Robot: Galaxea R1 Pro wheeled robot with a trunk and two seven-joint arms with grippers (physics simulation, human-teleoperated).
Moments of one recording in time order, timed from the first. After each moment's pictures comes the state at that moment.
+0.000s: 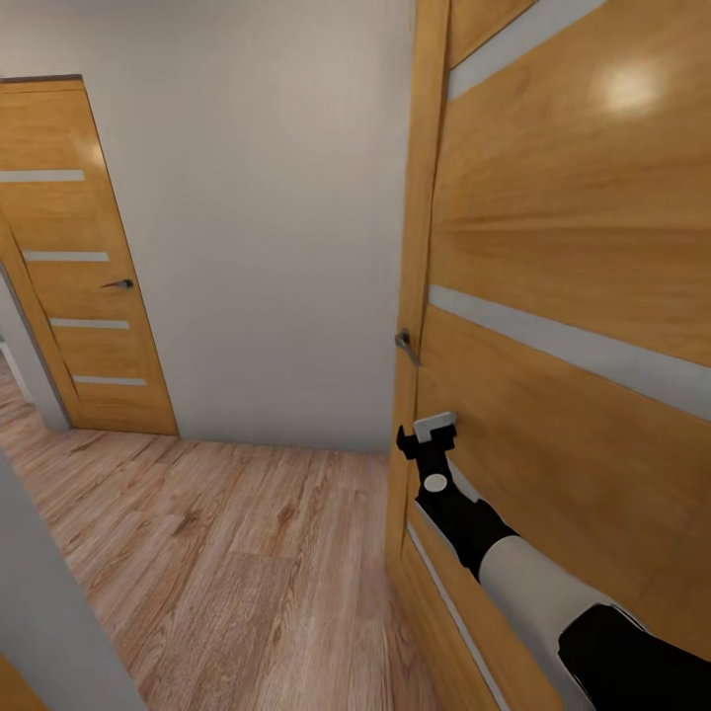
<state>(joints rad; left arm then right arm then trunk) 0.00 -0.06 0.01 -0.14 0.27 -0.05 0.01 -0.90 0.08 0.50 -0.51 -0.01 -0.09 -0.43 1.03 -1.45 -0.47</state>
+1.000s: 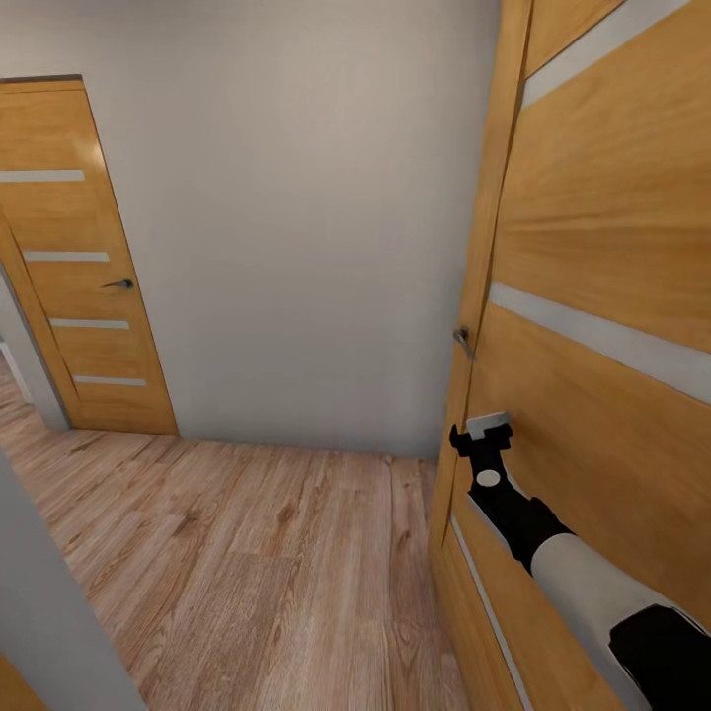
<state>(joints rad) 0.00 -0.06 0.01 -0.14 0.27 -0.05 0.01 -0.90 -0.09 0.44 -0.52 -0.01 -0.06 -0.42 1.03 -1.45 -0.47</state>
